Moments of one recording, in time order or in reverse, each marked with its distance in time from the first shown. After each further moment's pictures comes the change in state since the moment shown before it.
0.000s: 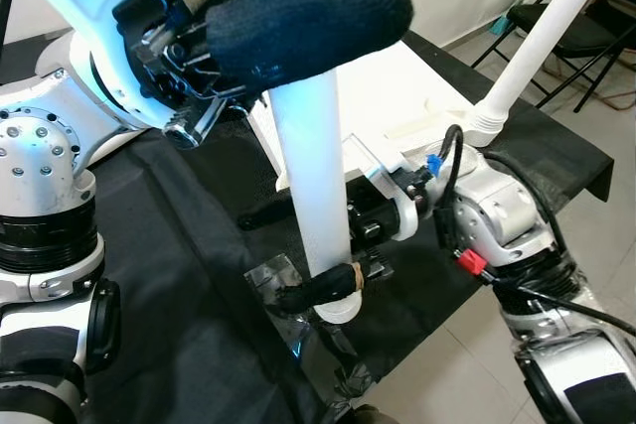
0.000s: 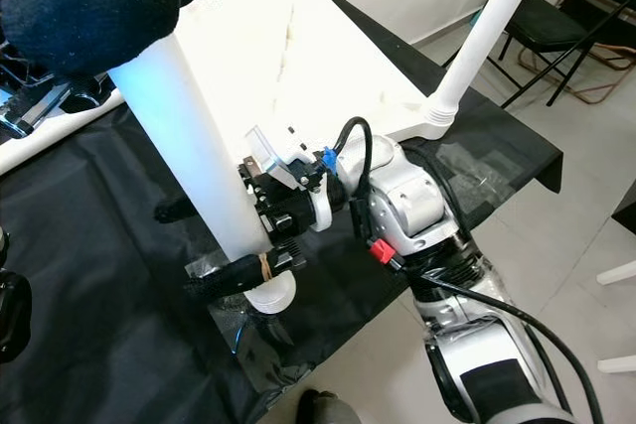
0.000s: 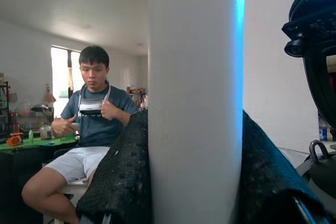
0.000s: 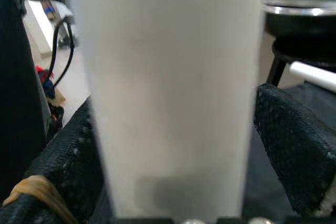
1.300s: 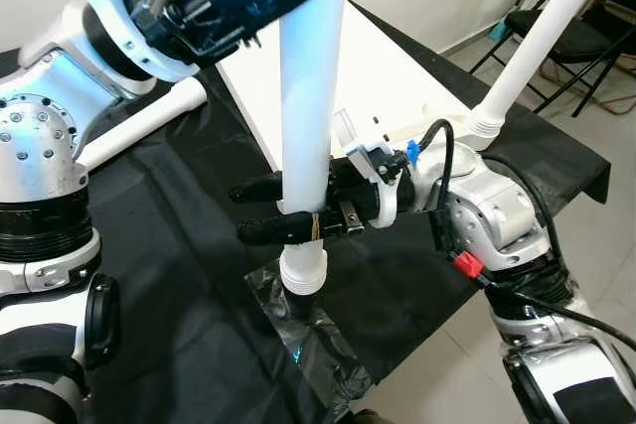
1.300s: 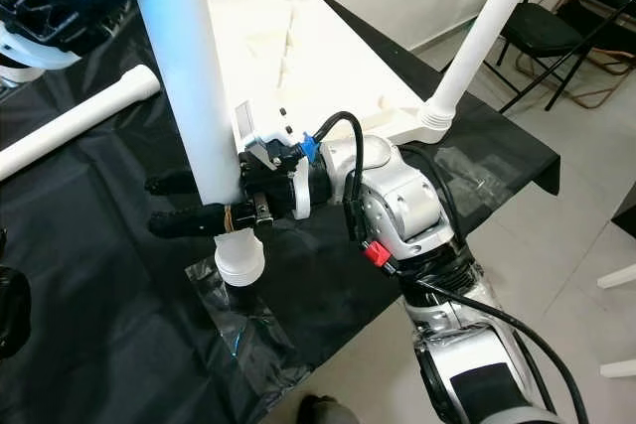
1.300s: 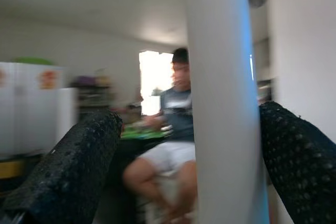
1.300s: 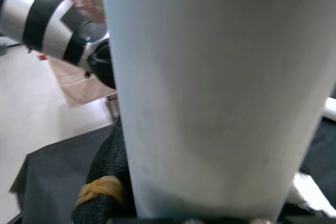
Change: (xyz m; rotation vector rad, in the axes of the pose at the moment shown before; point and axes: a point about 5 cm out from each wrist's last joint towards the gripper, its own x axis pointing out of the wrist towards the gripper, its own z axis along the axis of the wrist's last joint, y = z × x) left arm -0.039 0.025 0.014 0.235 0.046 0.403; right arm -0.007 -0.008 0.003 -0.018 -0.011 -0.285
